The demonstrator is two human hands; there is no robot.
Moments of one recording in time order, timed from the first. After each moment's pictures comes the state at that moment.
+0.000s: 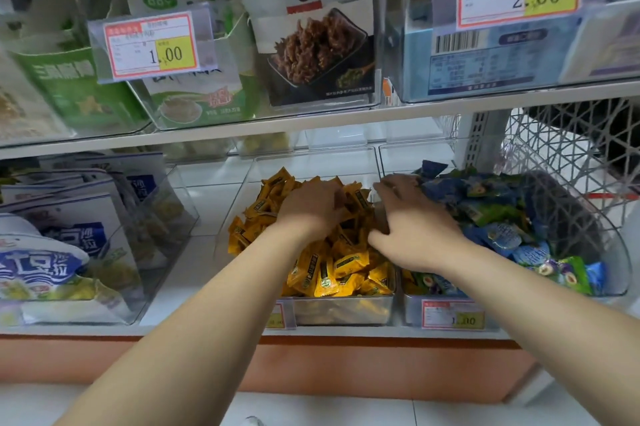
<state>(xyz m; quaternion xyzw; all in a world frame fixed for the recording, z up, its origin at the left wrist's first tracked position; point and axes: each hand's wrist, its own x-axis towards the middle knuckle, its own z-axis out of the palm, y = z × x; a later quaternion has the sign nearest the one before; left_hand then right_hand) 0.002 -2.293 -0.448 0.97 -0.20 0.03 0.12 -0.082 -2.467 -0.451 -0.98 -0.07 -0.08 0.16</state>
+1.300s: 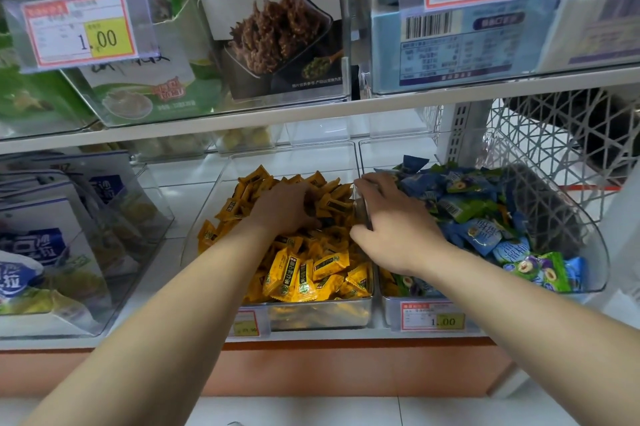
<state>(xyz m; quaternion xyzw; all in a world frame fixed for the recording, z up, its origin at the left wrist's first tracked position) 0.045 -2.285 -0.478 0.98 -0.20 -0.03 0.06 -0.081 -2.472 -0.458 -0.98 -0.06 -0.07 0.20</state>
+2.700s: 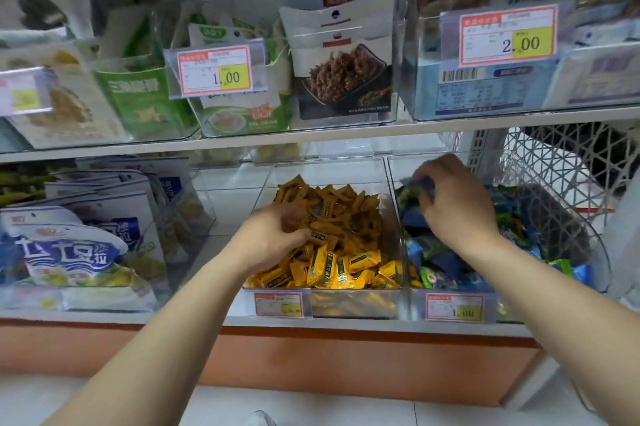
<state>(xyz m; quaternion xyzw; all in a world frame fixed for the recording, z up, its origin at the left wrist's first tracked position) -0.067 -2.197 -0.425 0.95 -0.16 0.03 0.26 -0.089 -2.494 -0.430 -0.92 -0.03 -0.32 0.21</state>
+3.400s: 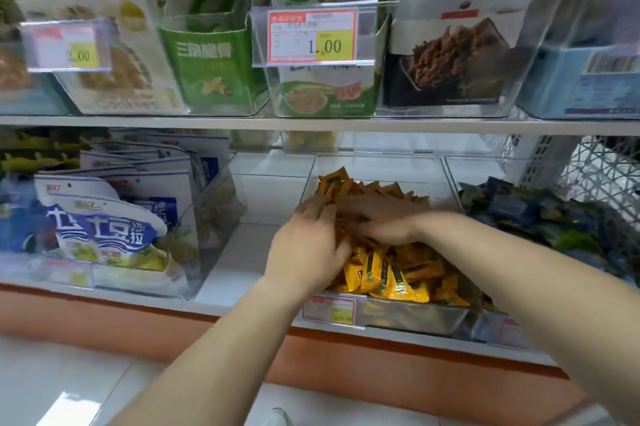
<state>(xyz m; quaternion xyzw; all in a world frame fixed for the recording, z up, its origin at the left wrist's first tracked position) -0.072 -2.185 -0.454 0.97 -0.14 0.16 0.12 -0.005 -2.357 -0.441 -0.94 -0.27 0.13 0.15</state>
